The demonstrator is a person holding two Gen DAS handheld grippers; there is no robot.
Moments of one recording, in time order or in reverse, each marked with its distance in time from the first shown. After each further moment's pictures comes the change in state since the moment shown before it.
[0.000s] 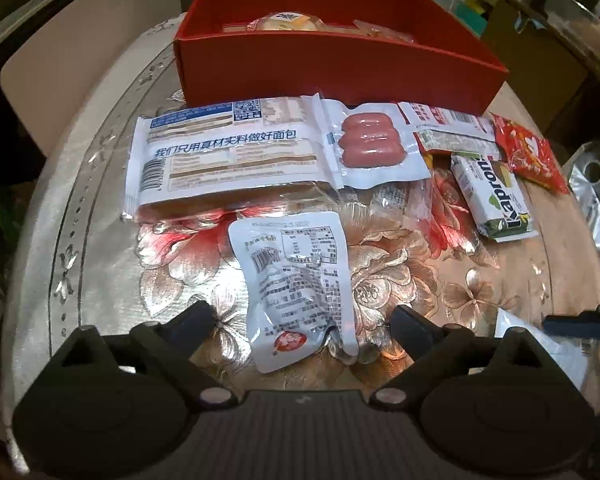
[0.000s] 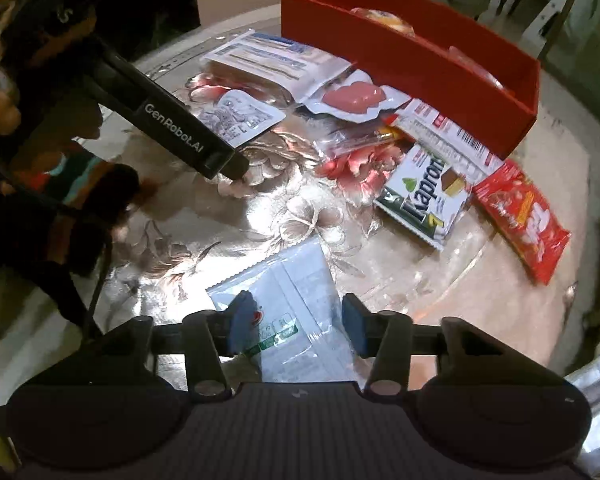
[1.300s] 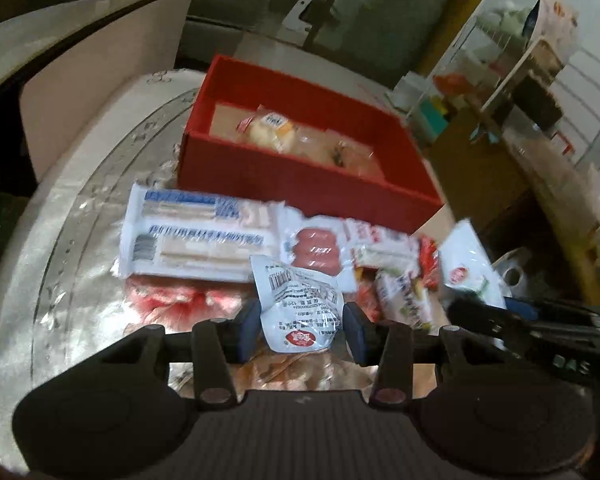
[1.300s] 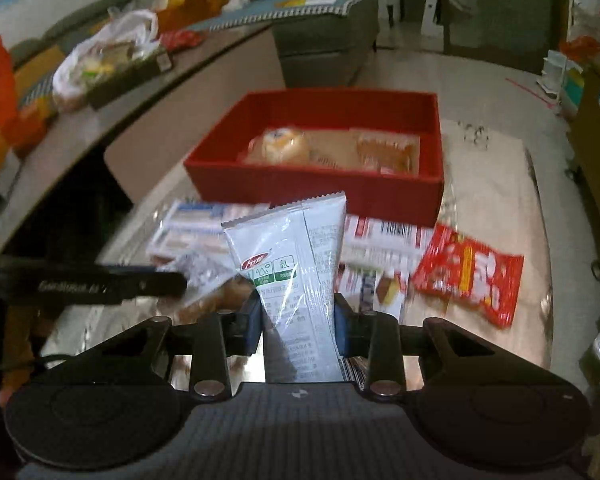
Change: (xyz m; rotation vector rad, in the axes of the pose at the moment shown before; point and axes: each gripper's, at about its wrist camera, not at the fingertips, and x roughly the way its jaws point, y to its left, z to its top) left arm -0.061 0.036 0.024 -0.199 -0.208 -0.275; right arm -0.044 -0.061 0.055 0.448 -0.302 -0.004
